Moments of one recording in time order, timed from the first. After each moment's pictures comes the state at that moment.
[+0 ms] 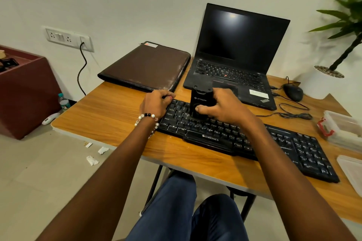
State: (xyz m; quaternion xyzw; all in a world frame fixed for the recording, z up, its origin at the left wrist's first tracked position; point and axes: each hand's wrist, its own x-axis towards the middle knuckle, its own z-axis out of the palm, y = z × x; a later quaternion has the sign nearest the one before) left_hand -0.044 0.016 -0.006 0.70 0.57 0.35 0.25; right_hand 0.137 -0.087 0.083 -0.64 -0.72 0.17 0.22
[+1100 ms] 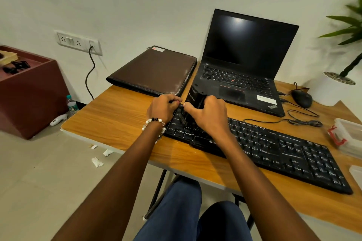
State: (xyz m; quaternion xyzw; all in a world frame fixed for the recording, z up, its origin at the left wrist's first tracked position) left_hand -0.045 0.015 -0.006 0.69 0.57 0.36 0.26; right_hand 0.074 -0.081 0.059 -0.71 -0.61 0.10 0.35
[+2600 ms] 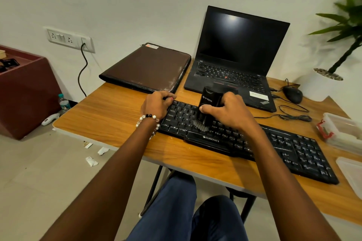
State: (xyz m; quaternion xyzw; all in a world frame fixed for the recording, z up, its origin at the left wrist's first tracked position) left_hand -0.045 0.013 -0.005 0.69 0.58 0.35 0.25; right_hand 0.133 -0.101 0.078 -0.72 -0.62 0.15 0.27
